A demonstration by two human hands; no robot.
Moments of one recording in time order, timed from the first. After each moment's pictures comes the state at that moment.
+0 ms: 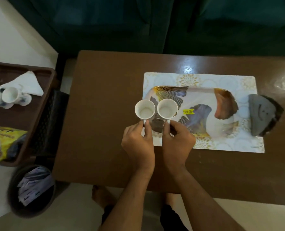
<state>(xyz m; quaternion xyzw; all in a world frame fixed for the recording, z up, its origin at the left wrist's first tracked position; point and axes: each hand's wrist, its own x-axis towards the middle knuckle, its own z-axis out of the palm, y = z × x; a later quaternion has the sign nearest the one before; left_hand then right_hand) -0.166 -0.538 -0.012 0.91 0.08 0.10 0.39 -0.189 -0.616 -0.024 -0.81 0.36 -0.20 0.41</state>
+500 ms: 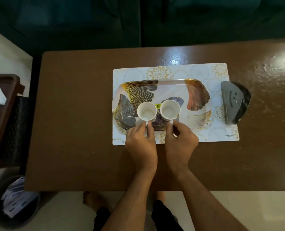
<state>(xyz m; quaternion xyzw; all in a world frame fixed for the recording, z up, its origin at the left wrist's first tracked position) -0.202 -0.631 -0.042 0.92 0.04 0.07 0.37 -0.232 -0.707 -0.049 -0.79 0.42 -0.21 0.38</state>
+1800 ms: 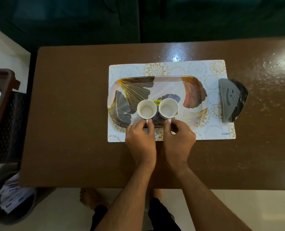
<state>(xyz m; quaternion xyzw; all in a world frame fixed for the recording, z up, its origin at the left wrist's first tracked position) -0.209 -0.647 -0.050 0.92 0.08 0.03 0.38 -0.240 -0.722 -0.061 -0.80 0.41 -0.20 0.39</state>
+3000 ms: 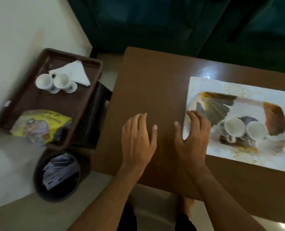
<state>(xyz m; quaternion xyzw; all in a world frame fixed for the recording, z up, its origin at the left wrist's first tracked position) -0.128 -0.367 -0.024 0.98 -0.05 0.02 0.21 -0.152 -0.523 -0.022 -0.92 0.18 -0.16 0.31</state>
